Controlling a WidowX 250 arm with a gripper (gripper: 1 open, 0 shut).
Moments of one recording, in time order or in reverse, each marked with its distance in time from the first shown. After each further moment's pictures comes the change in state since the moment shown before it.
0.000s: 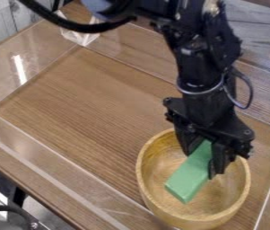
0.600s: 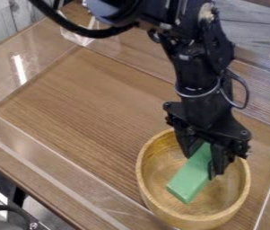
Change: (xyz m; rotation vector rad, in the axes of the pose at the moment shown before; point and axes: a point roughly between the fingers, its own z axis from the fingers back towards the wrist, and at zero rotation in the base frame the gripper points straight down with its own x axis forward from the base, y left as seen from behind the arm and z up) arm 0.003 0.003 -0.009 -0.032 0.007 0.012
